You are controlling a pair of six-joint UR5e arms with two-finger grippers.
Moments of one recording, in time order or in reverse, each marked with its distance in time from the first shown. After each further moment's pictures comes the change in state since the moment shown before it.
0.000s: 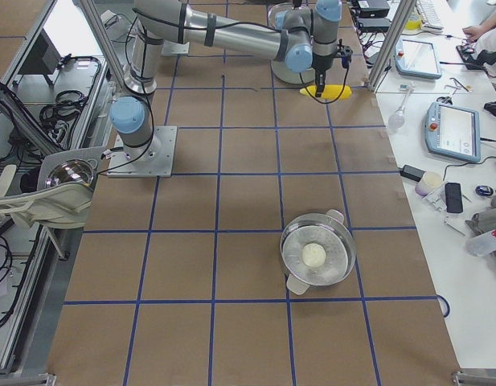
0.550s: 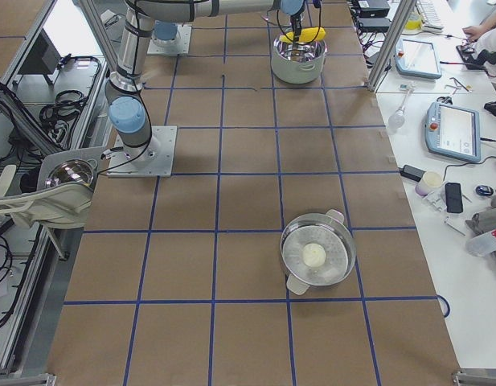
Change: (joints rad) left arm 0.188 0.020 -0.172 0.124 0.000 0.175; right arm 0.297 0.099 -0.108 -0.024 0.016 0.140
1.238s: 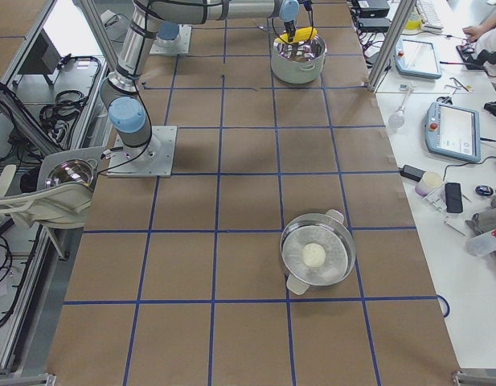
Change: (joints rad) left arm 0.044 0.002 -0.203 0.222 -0.001 0.027; right arm 0.061 0.104 -0.012 -0.162 -0.029 -0.024
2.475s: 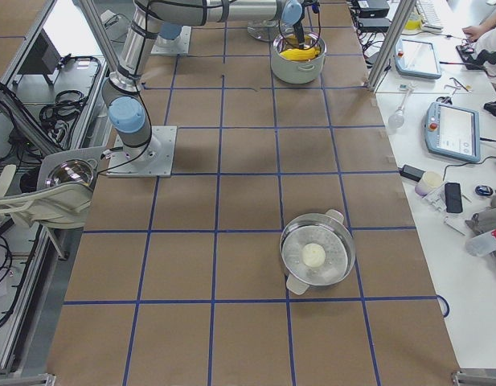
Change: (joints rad) left arm 0.048 0.021 -0.067 0.124 -0.001 0.058; right arm -0.078 -0.064 0.024 0.077 -0.093 0.044
